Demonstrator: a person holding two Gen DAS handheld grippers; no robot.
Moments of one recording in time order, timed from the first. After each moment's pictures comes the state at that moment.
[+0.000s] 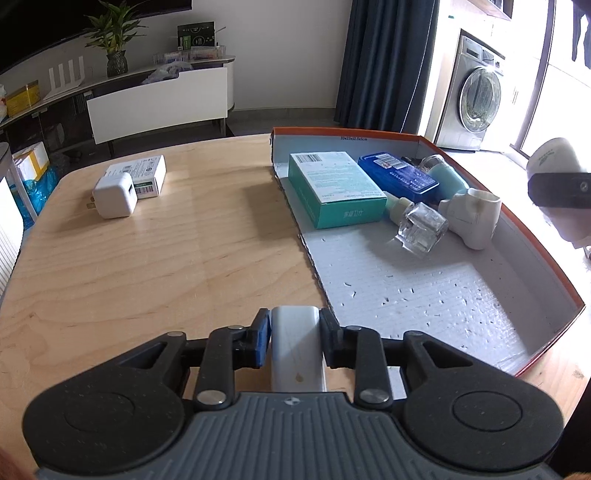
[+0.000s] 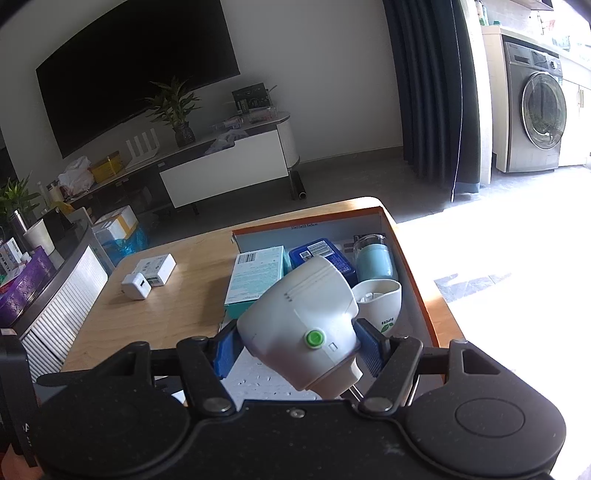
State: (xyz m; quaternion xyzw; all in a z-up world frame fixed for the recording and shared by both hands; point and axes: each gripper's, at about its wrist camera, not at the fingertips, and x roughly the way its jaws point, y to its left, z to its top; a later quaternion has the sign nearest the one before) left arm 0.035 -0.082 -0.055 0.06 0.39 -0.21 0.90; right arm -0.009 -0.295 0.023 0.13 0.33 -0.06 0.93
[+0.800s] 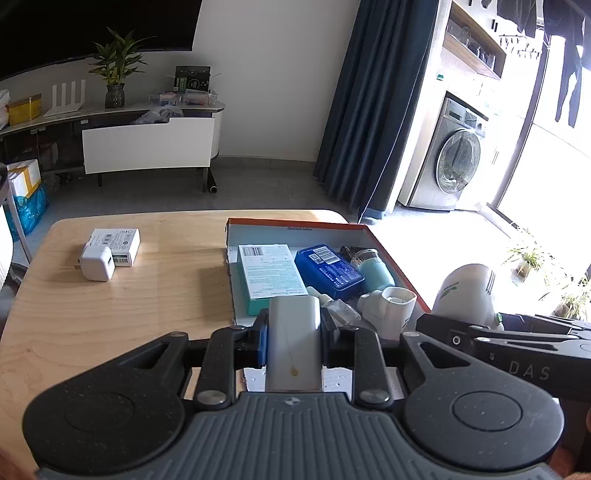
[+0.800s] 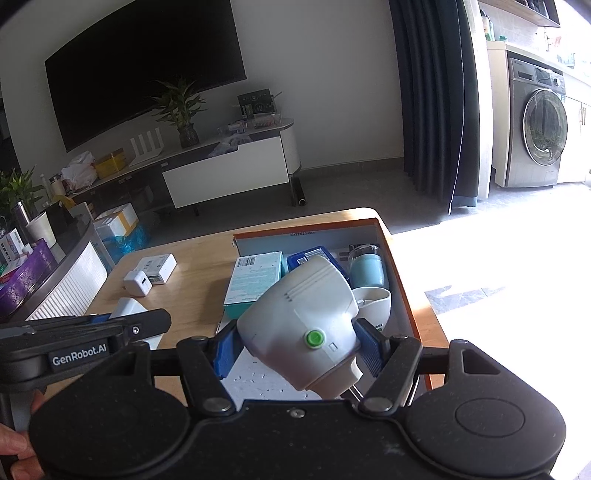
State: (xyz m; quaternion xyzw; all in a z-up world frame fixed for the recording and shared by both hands) left arm 0.002 -0.113 0.028 -0.01 0.32 -0.24 0.92; right arm -0.023 -0.294 0.034 0.11 0.32 -0.06 0.94
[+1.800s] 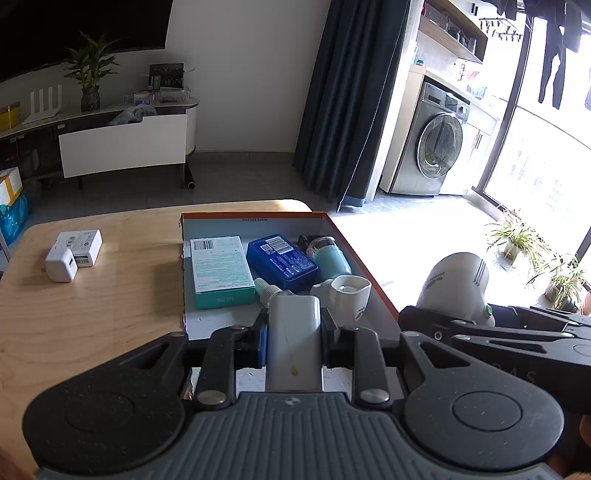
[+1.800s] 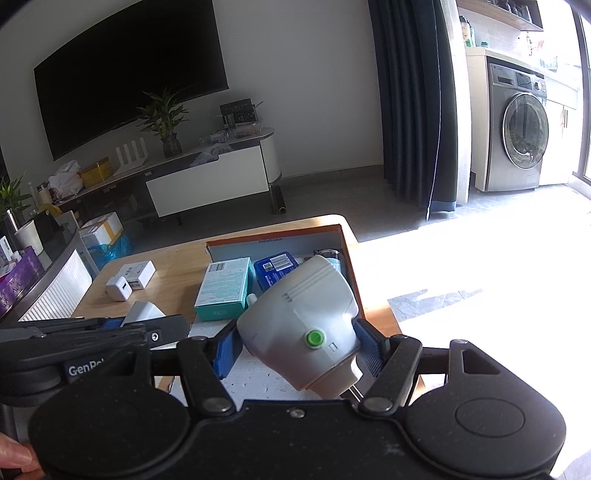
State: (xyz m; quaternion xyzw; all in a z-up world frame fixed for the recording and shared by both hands) left arm -0.010 -0.157 0.023 0.01 0.33 -0.26 0.91; right arm -0.046 -0.315 0.038 0.11 0.31 -0.09 0.94
